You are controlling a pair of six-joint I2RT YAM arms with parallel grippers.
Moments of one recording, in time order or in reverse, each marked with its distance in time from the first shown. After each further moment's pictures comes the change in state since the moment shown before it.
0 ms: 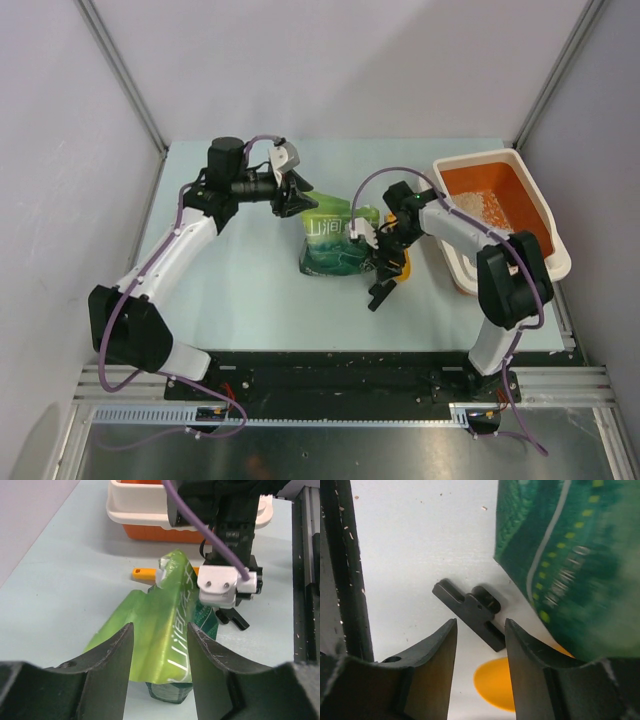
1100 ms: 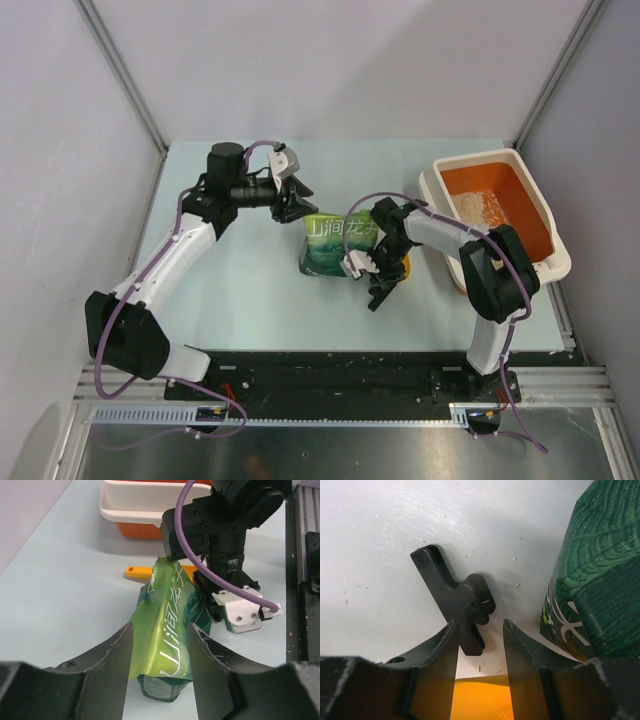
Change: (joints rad) left arm -0.010 -0.037 -0.045 0.005 -0.002 -0.011; right arm 0.061 0.051 -0.047 -0.008 0.161 -0.494
